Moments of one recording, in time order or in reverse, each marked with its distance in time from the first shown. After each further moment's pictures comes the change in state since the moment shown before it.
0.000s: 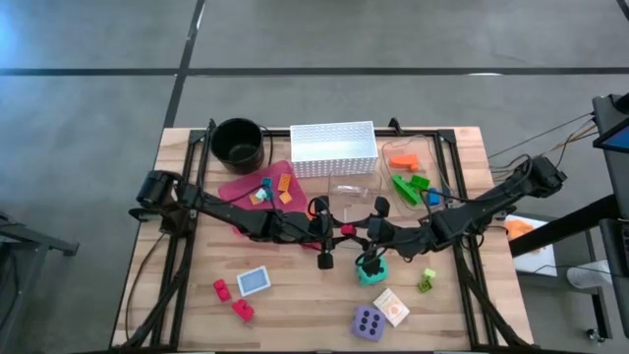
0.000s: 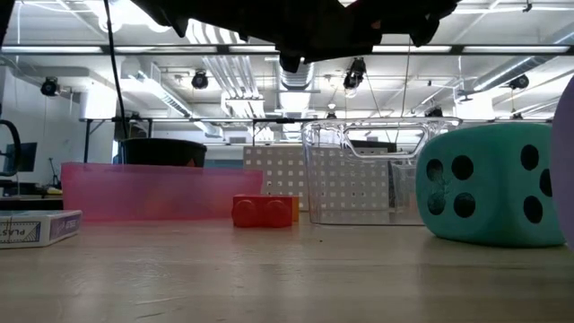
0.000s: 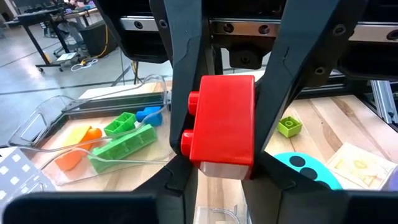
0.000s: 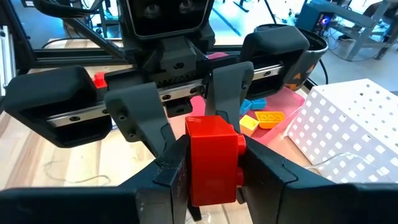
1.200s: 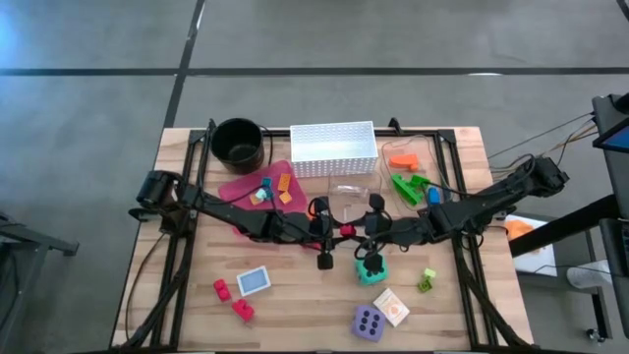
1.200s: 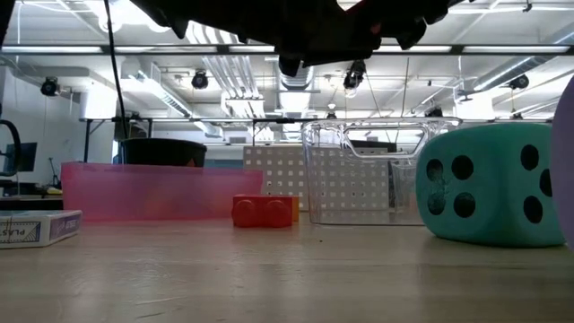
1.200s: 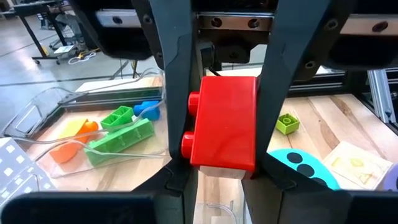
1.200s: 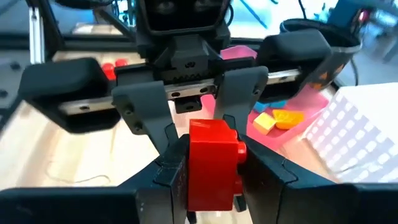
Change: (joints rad) left arm 0.001 -0.001 -0.001 -0.010 0.001 -0.028; right arm -0.065 -0.023 0.003 -0.039 -0.186 -0.077
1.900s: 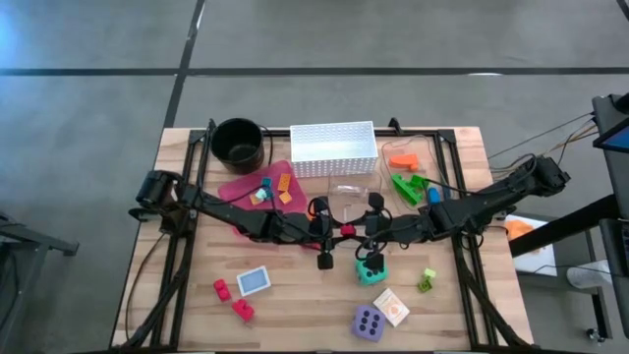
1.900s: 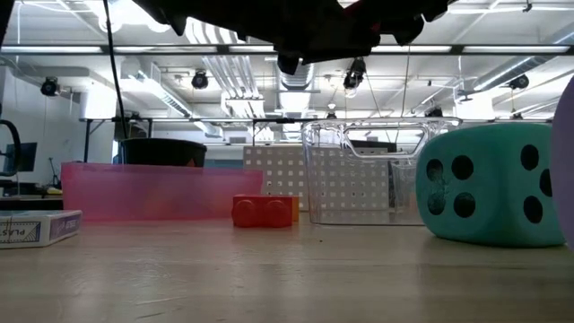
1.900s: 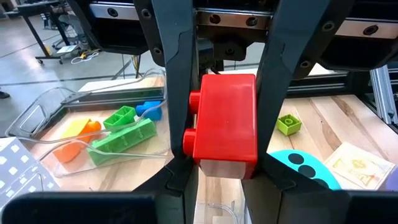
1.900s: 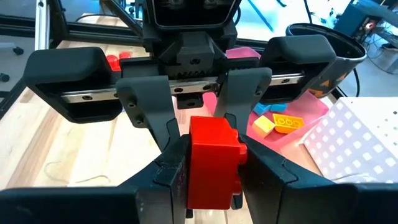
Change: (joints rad) left arm 0.000 -0.004 0.002 -0.012 -0.015 -0.003; right arm -0.006 -0.016 0.014 -0.030 -0.038 -0.056
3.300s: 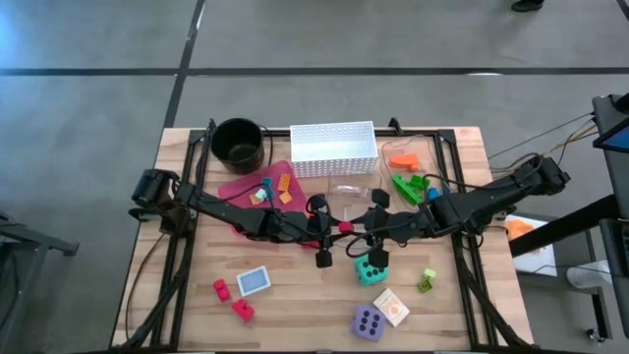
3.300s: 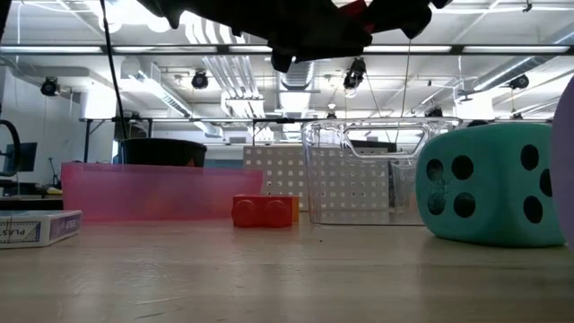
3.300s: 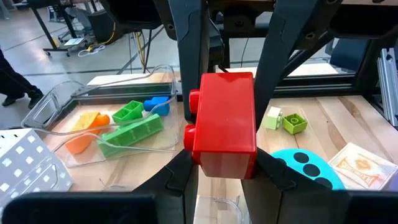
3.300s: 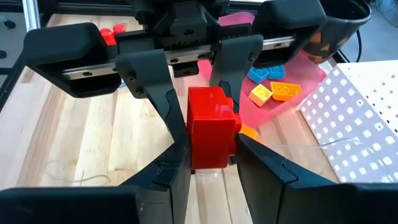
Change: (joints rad) left arm 0.002 -0.033 -0.001 -0.061 -0.030 -0.029; right arm -0.004 -0.002 0.161 -0.346 -0.029 0.124
